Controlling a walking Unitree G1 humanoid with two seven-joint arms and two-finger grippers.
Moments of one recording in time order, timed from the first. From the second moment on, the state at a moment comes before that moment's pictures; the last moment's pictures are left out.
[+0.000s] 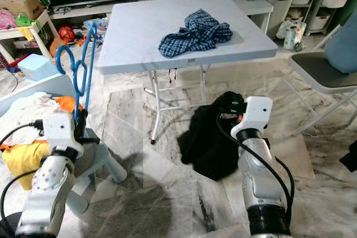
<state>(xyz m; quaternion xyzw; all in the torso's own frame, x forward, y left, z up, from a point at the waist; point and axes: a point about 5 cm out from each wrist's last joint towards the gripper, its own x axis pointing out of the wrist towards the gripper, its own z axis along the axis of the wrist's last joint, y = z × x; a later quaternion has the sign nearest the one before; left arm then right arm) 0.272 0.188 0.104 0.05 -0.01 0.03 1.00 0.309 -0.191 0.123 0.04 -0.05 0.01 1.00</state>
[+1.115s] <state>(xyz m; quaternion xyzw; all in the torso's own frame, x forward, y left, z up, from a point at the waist) 0.261 0.175 0.114 0.01 -0.02 0.04 1.00 0.304 -0.167 0.124 0.03 -0.03 0.07 1.00</state>
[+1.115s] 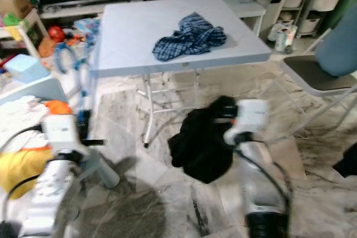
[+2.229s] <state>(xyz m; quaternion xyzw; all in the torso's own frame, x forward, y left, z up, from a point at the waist) 0.260 0.174 0.116 0.00 -0.01 0.05 1.00 0.316 -0.162 0.143 0.02 -0.06 0.09 0.99</state>
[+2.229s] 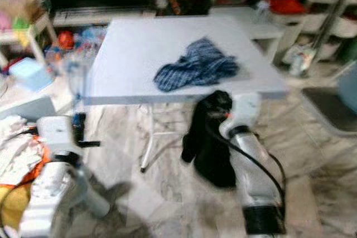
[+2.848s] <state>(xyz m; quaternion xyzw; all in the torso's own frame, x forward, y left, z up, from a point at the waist) 0.264 0.175 0.126 0.00 -0.03 0.06 1.00 0.322 -0.161 0.146 0.03 -0.06 0.09 0.99</state>
